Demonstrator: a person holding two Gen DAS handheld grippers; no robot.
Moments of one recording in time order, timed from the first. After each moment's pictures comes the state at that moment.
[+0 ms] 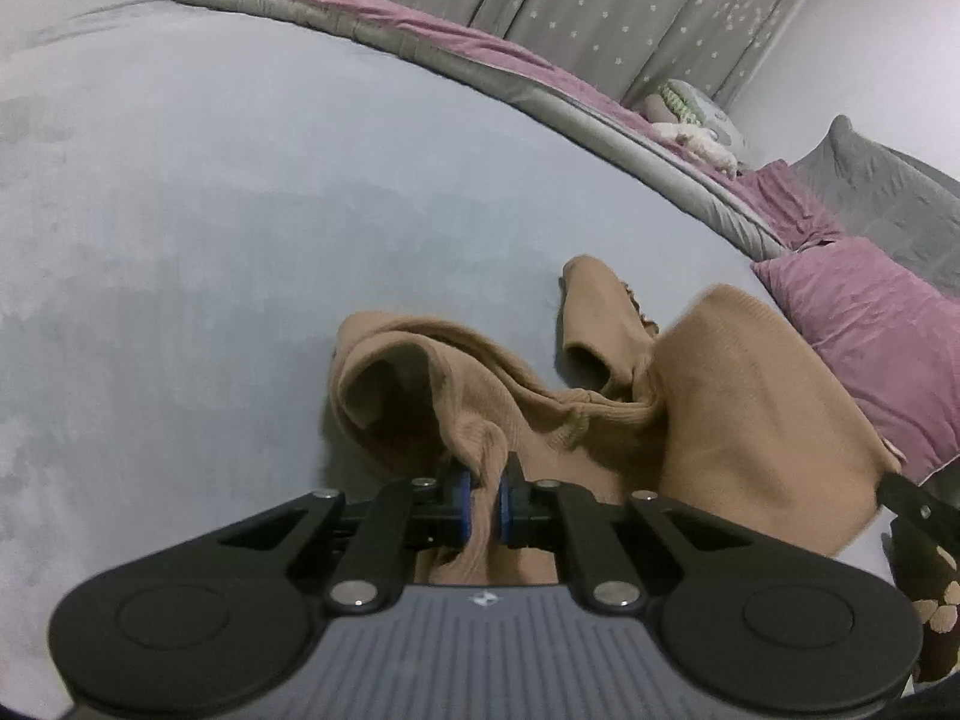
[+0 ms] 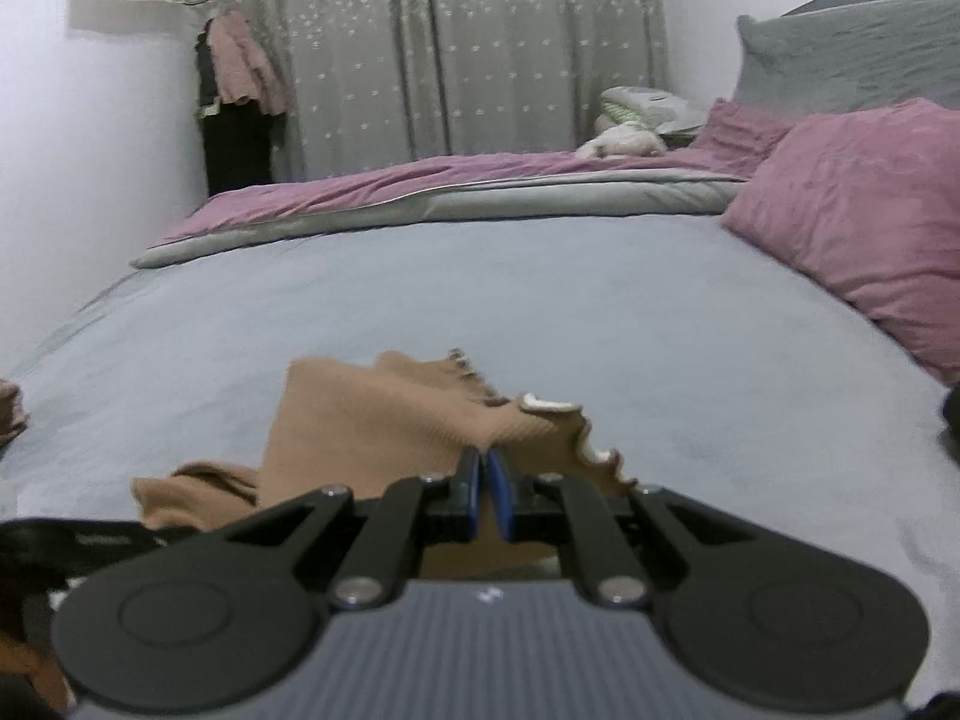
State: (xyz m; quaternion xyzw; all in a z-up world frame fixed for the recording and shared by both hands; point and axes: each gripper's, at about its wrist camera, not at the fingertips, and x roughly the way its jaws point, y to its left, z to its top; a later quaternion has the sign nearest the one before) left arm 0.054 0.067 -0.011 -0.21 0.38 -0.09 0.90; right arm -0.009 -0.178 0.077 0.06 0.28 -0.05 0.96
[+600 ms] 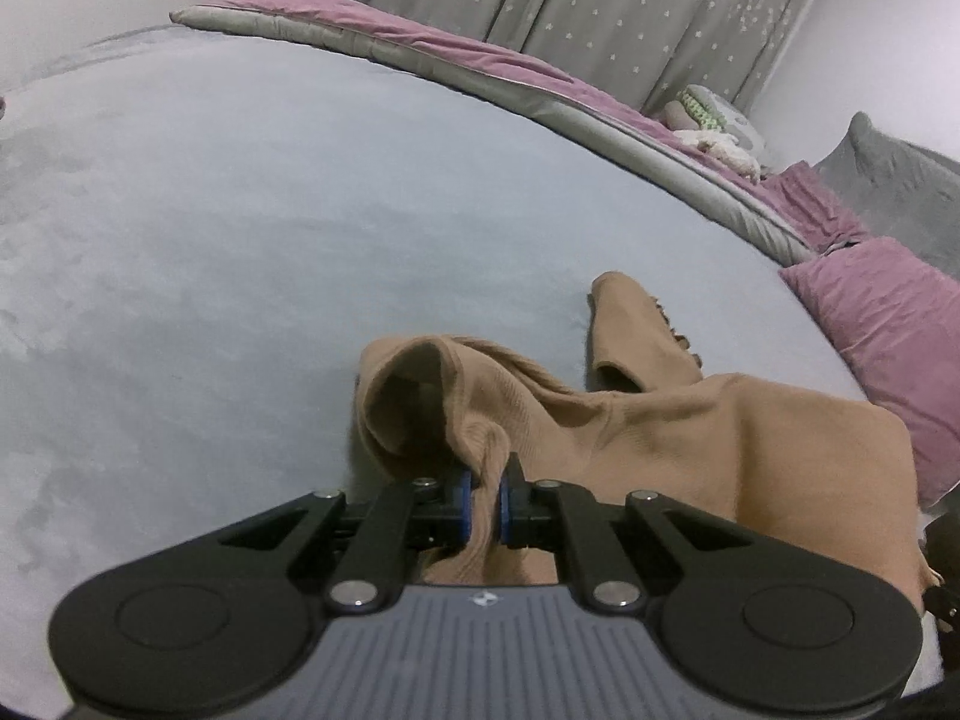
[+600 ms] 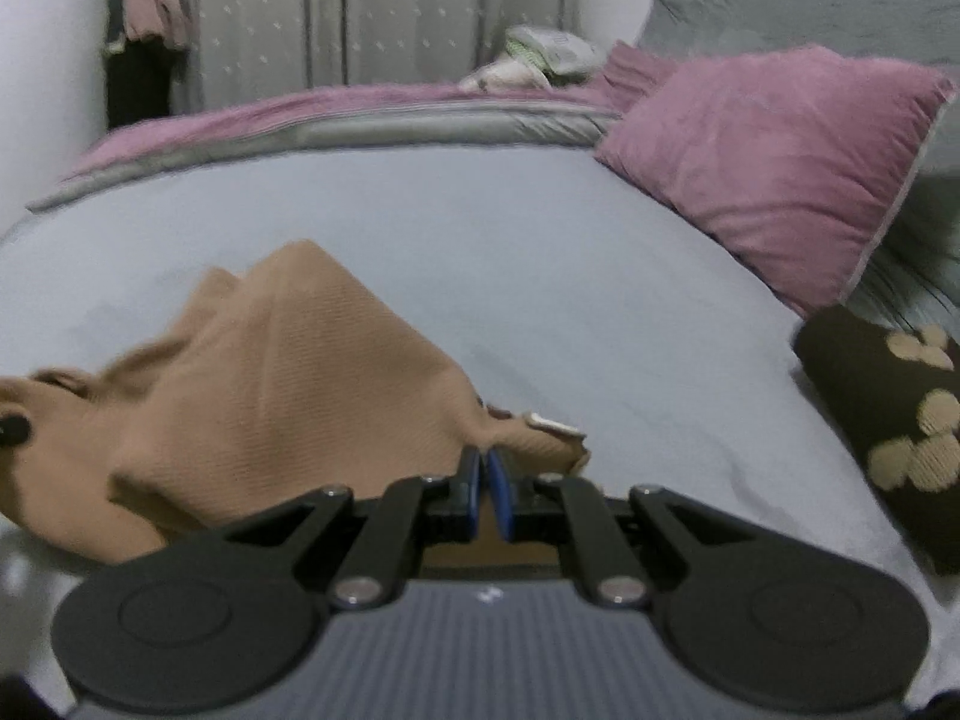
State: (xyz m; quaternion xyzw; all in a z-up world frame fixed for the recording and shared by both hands) left arm 0.064 0.058 -0.013 -0.18 0.37 -0.06 0.91; right arm -0.049 -0.258 0.041 0.04 0.36 -0.15 0.92
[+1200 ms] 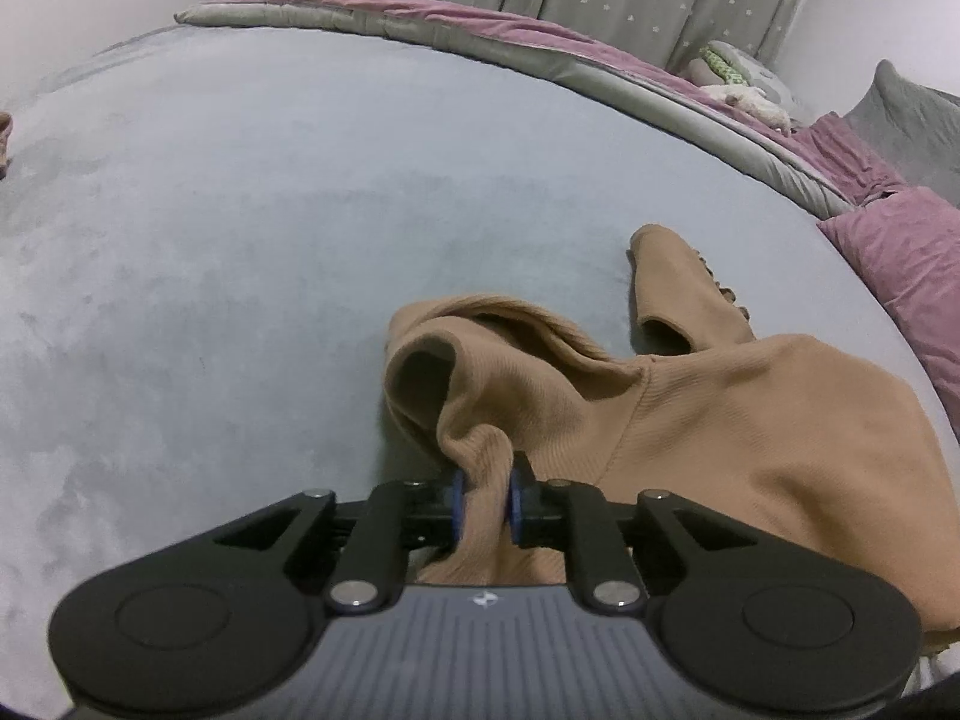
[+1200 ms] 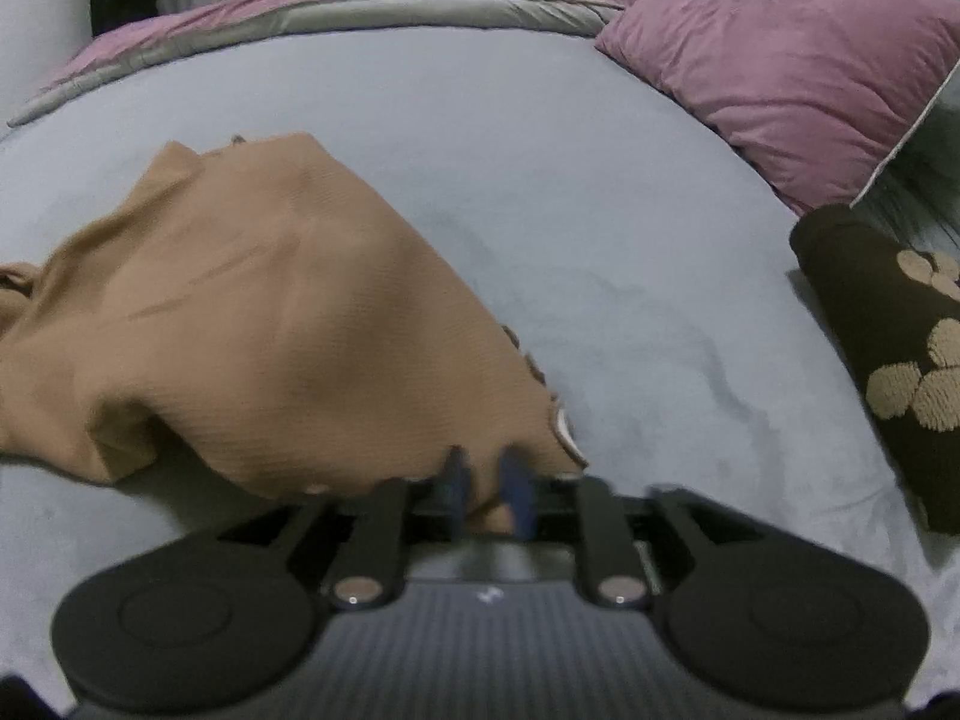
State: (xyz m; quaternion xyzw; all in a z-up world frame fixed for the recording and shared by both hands) left arm 0.066 0.050 -0.021 -0.14 0.41 -0.04 0.90; right arm -0.053 -0.277 0.013 0.03 0.45 -0.14 0.88
